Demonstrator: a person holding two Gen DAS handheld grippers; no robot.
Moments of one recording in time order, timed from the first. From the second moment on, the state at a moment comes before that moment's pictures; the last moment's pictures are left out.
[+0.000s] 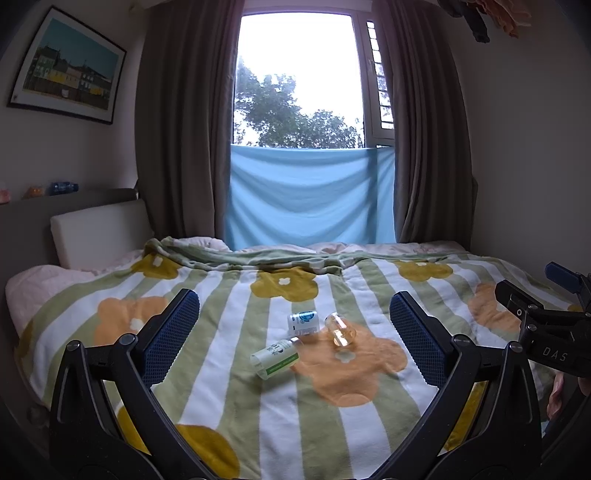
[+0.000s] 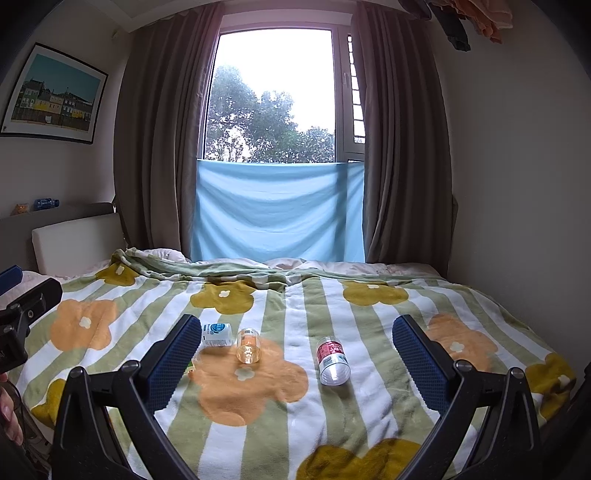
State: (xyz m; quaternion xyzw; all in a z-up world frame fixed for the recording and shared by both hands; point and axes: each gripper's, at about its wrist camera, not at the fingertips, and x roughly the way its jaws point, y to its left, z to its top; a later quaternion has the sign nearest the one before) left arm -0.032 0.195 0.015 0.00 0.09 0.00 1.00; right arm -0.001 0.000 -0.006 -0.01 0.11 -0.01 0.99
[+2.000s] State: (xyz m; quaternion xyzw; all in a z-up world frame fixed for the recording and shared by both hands) left arm 0.208 0.149 -0.155 0.03 0.41 -0.09 0.91; right arm 0.342 -0.089 -0.144 -0.02 0.47 0.04 0.88
